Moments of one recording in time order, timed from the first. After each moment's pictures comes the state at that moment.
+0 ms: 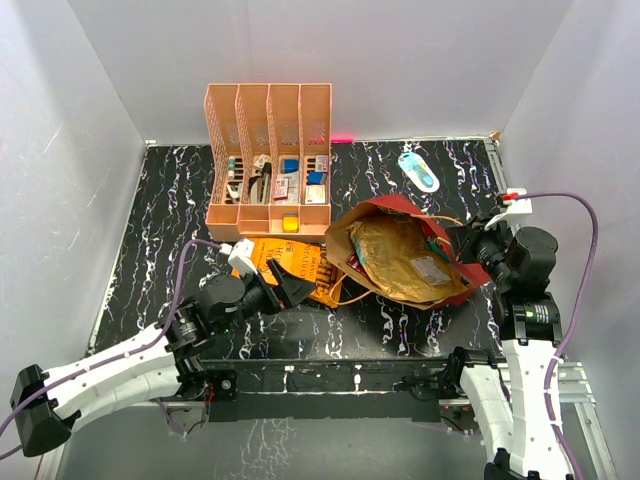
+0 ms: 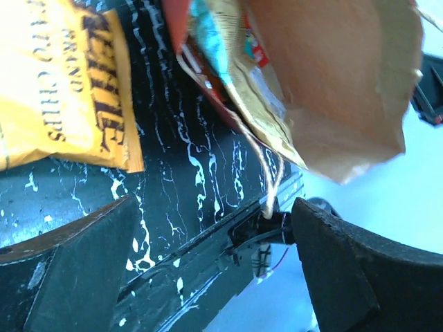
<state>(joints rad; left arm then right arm) -0.98 0.73 0.43 -0.05 -0.19 -1.13 -0.11 0.59 0.82 -0.48 -0.36 0.19</state>
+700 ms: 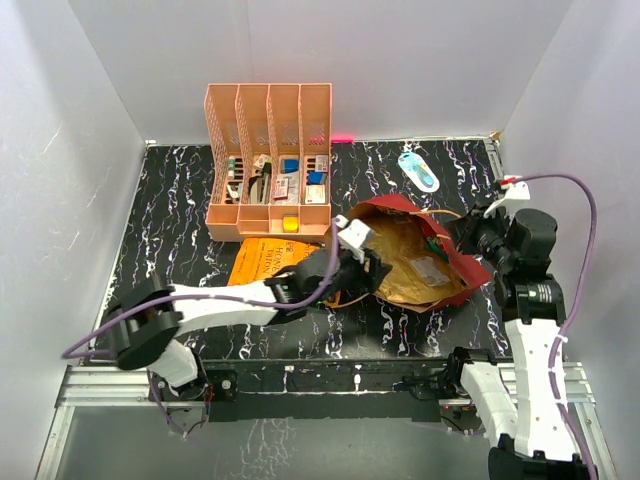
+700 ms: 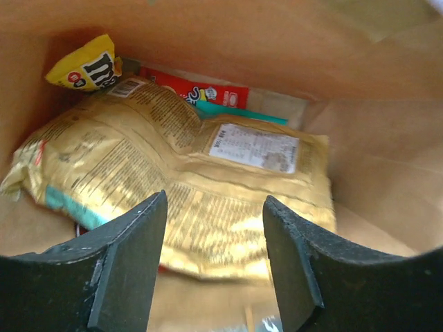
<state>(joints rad) -1.15 1.45 0.85 0.46 -0.23 -0.28 -0.11 0.68 0.88 -0.52 -0.37 0.19</state>
